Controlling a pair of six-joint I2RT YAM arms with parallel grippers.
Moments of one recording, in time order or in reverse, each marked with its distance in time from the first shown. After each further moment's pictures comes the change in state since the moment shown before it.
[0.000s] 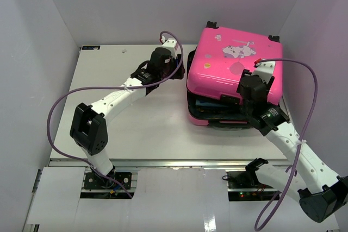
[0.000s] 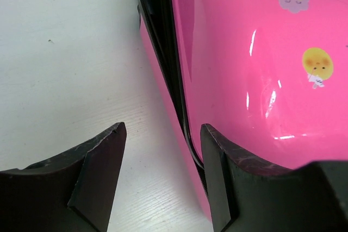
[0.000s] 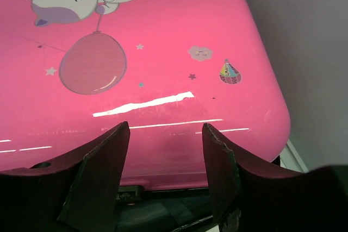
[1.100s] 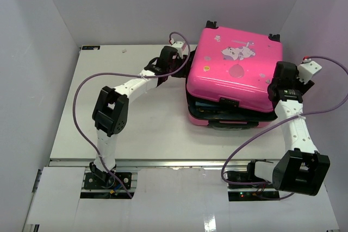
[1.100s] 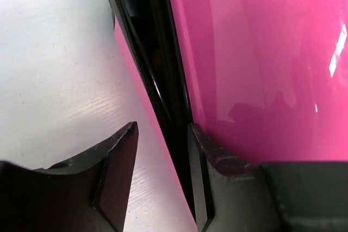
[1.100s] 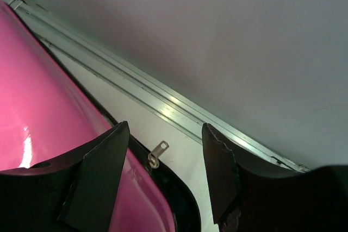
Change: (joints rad) left arm 0.054 0.358 0.225 0.044 0.216 -0.021; right arm -0.623 0.275 0.082 -0.040 -0.049 0.146
